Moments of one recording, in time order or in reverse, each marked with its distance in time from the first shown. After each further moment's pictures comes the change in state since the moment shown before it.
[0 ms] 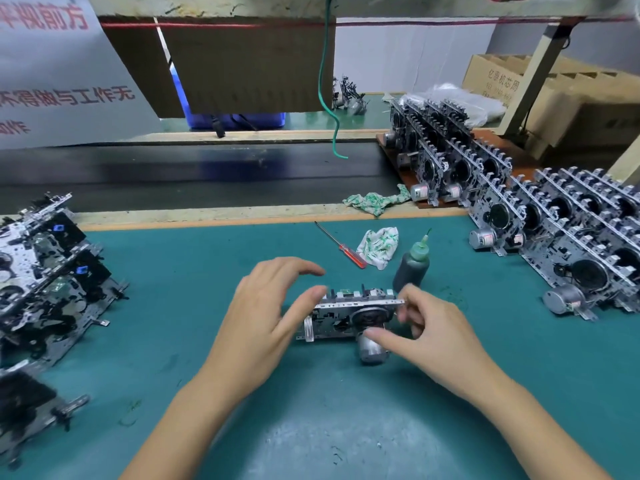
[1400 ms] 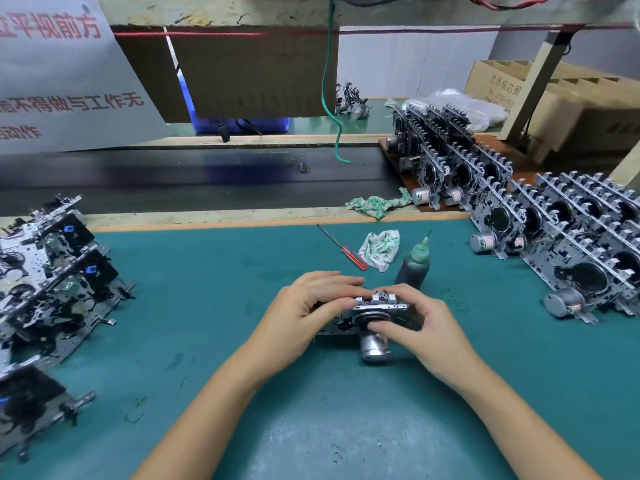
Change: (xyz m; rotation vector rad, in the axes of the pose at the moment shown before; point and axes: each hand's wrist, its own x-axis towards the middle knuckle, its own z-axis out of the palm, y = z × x) left_hand 0.017 -0.001 0.027 -0.348 -0.246 -0.038; right_hand 0.009 0.004 0.011 0.472 -0.050 -0.090
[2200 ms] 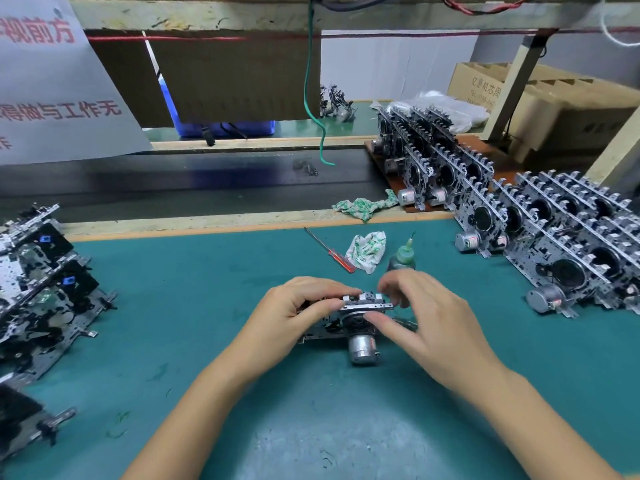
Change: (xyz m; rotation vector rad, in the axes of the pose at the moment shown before) left_hand 0.004 0.005 -0.003 0.003 -0.029 0.026; right_hand -0.007 -0.030 -0.016 -0.766 0.137 -0.299
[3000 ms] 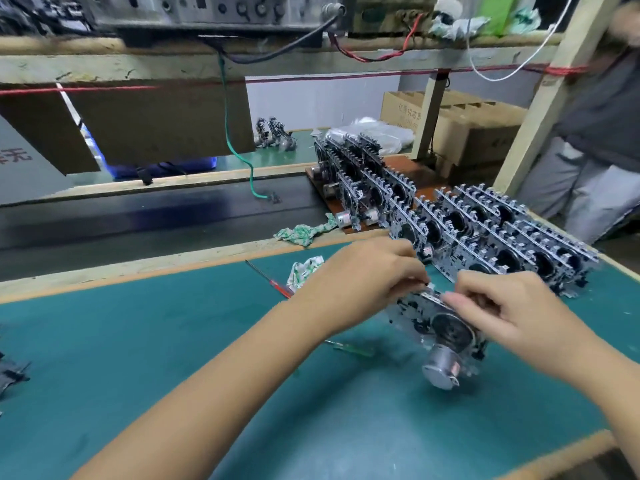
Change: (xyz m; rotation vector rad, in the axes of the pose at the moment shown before) left_hand 0.103 0.099 0.069 0.598 -0.193 0.651; right_hand -0.033 0.073 -0.117 -0.073 -0.008 0.043
